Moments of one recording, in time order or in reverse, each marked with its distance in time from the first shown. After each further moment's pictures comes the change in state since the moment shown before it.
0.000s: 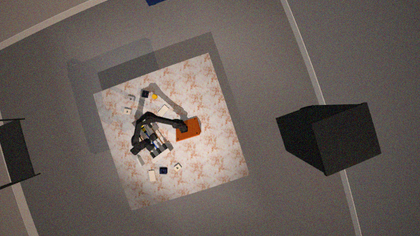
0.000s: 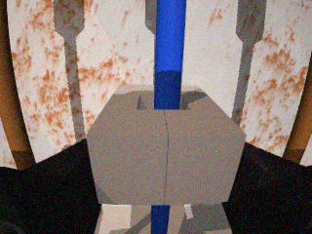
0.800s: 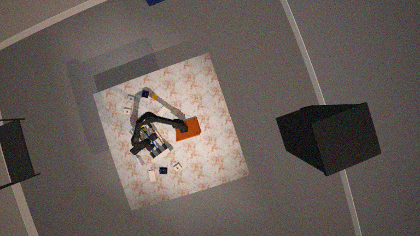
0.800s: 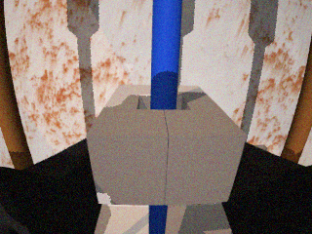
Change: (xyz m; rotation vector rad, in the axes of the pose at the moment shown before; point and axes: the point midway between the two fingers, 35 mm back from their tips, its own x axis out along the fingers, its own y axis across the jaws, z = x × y) arm 0.001 -0.001 0.000 -0.001 -0.001 -0.001
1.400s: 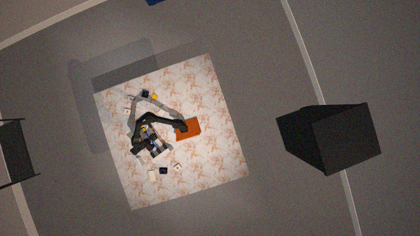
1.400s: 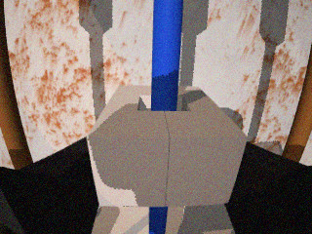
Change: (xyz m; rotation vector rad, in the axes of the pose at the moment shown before) arm 0.000 0.000 0.000 0.000 0.000 0.000
